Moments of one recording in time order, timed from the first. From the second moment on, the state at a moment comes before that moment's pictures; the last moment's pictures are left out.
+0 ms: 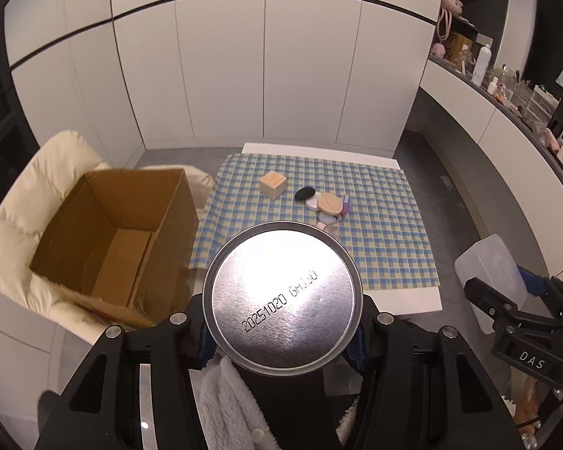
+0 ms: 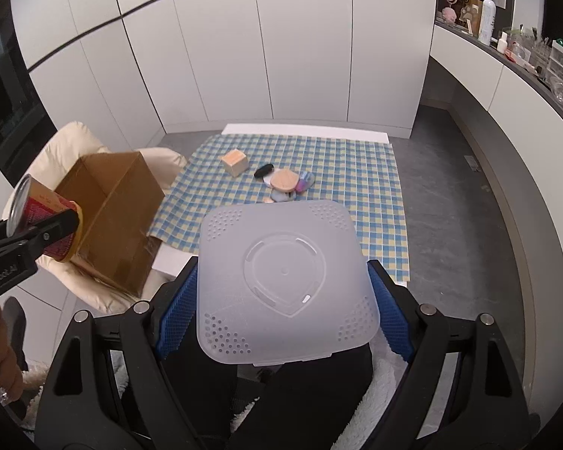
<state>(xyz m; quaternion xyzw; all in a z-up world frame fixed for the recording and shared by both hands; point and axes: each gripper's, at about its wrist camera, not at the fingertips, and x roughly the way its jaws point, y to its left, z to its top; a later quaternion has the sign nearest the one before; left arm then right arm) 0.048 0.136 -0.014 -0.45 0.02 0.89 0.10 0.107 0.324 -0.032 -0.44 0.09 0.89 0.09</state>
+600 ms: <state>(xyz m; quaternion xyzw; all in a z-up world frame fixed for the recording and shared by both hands) 0.080 0.126 -0.006 -0.44 0.02 0.90 0.08 0.132 0.310 -0.045 -0.45 0.11 0.88 0.07</state>
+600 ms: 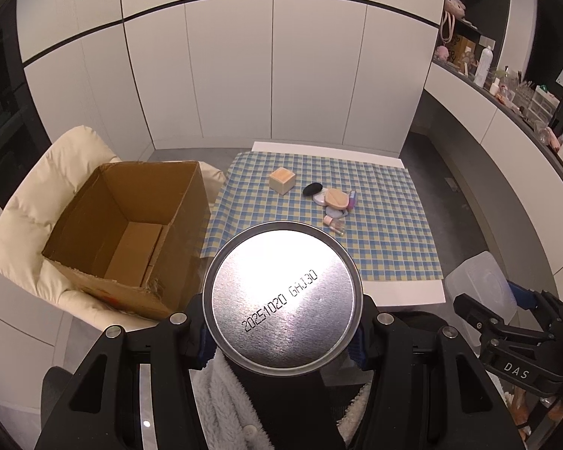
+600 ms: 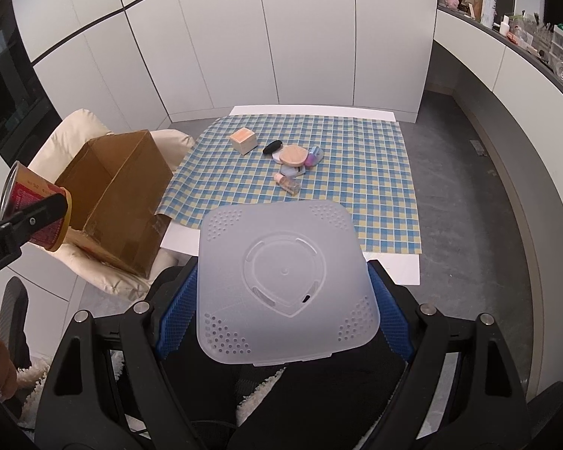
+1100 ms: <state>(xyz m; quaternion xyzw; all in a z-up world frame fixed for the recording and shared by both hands) 0.085 0.105 0.010 -0.42 0.01 0.91 0.07 0.139 0.302 -0.024 -0.43 0.10 0.89 0.07</state>
